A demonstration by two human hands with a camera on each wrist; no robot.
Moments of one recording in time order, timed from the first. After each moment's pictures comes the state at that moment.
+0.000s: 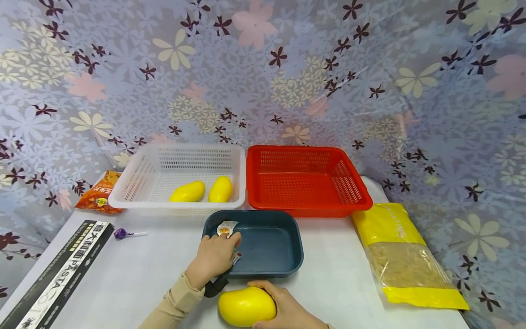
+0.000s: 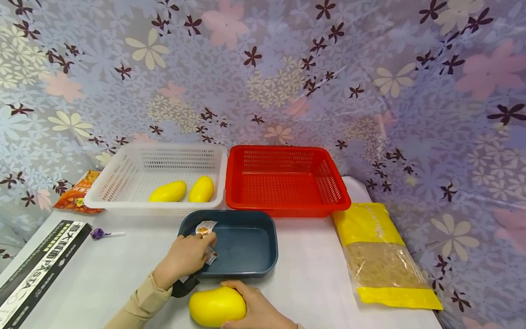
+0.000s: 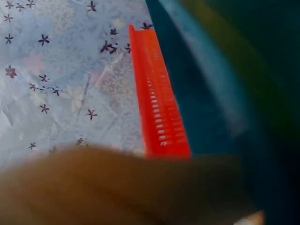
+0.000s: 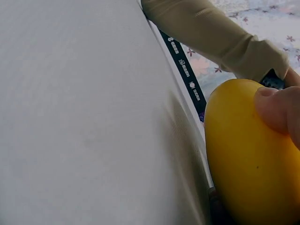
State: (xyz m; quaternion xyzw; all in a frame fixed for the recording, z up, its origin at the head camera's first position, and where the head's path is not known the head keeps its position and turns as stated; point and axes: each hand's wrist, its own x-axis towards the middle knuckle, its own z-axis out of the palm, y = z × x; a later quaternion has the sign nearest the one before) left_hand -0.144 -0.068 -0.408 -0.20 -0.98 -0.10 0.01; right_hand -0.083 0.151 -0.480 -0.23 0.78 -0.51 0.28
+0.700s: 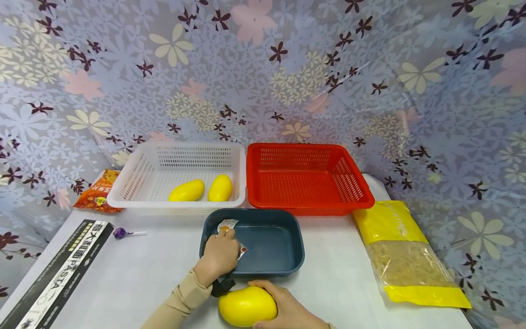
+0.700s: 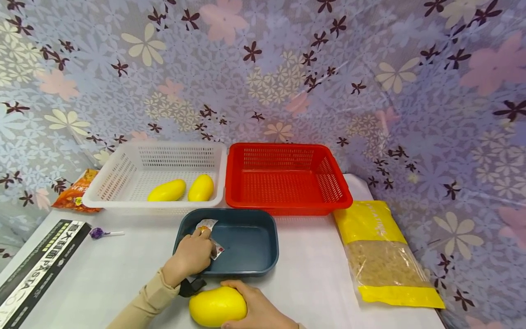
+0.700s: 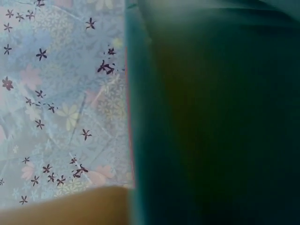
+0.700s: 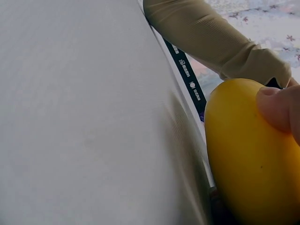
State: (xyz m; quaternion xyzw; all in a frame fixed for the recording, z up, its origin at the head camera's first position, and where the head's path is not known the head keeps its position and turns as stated) left_hand -0.151 -0.057 -0.414 -0.20 -0.98 -0.05 -0.02; right_hand -0.083 0.148 -0.480 -0.21 0.78 -0.50 0.30
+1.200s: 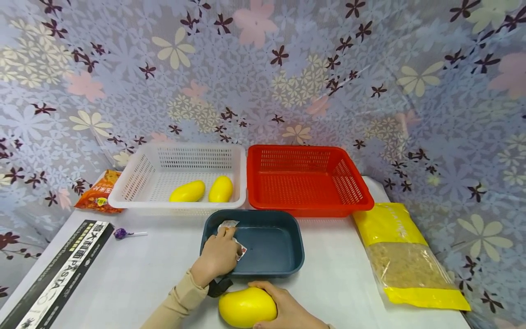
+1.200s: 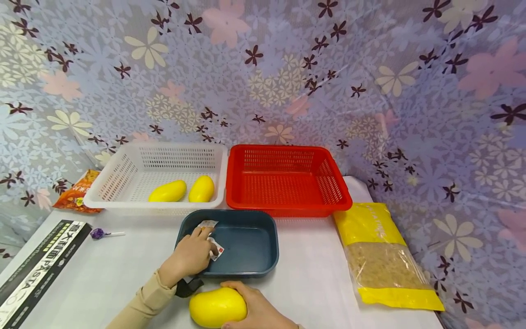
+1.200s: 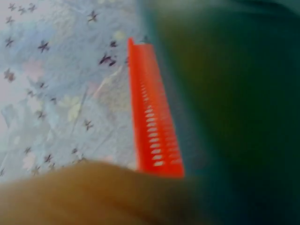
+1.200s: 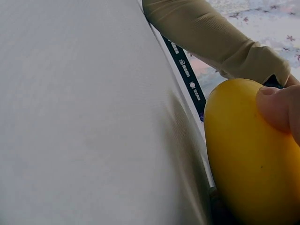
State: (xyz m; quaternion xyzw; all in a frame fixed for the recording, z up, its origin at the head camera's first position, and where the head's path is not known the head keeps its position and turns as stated) left_hand -0.152 -0.064 -0.412 -0.22 -0.97 -0.08 -0.01; right_hand -0.083 0.148 -0.478 -0.21 0.79 -0.49 0.31
